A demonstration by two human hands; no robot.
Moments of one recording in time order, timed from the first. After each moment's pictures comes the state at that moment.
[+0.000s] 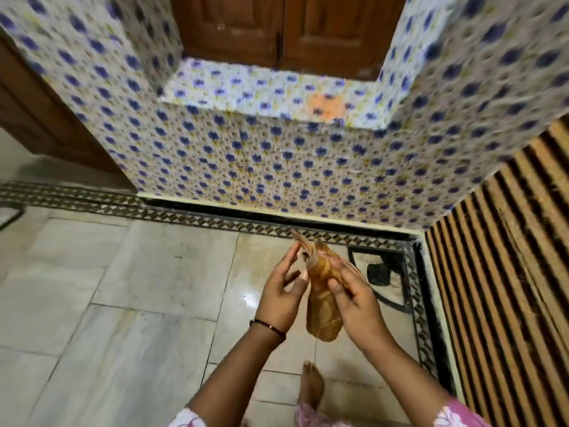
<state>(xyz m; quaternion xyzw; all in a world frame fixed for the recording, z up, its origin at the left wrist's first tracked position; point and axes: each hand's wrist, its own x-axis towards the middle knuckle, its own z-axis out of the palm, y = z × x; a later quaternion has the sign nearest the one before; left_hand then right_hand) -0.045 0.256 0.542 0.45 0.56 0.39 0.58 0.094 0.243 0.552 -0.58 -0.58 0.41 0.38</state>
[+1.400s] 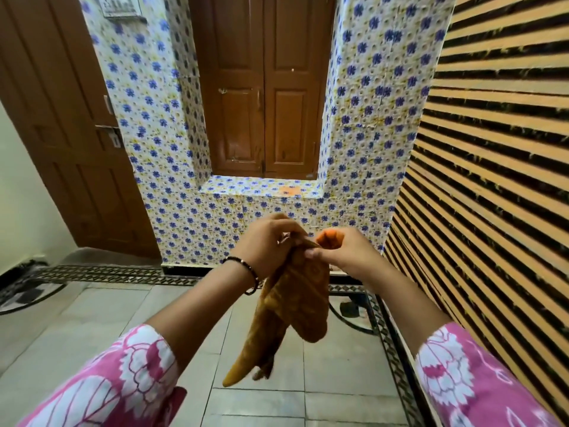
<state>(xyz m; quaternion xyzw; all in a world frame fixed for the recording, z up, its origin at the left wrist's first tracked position) -0.066 -0.150 0.812 0.82 0.42 0.37 0.08 0.113 -0.175 0.814 -0.53 -0.67 0.38 0.36</state>
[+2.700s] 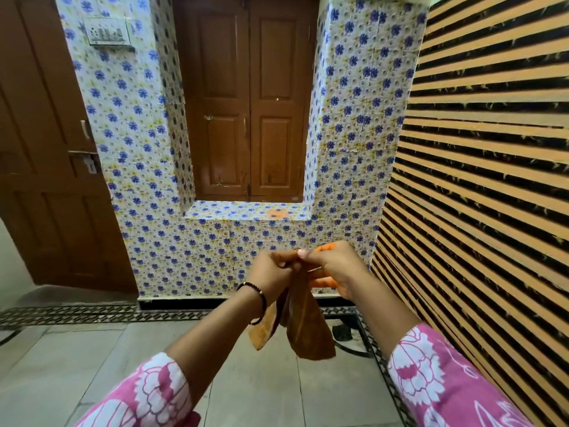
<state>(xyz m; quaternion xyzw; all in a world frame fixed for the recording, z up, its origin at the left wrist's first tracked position) -0.095 -0.123 0.784 0.63 0.44 0.43 0.48 0.036 -0.149 0.816 -0.60 -0.46 0.46 0.46</state>
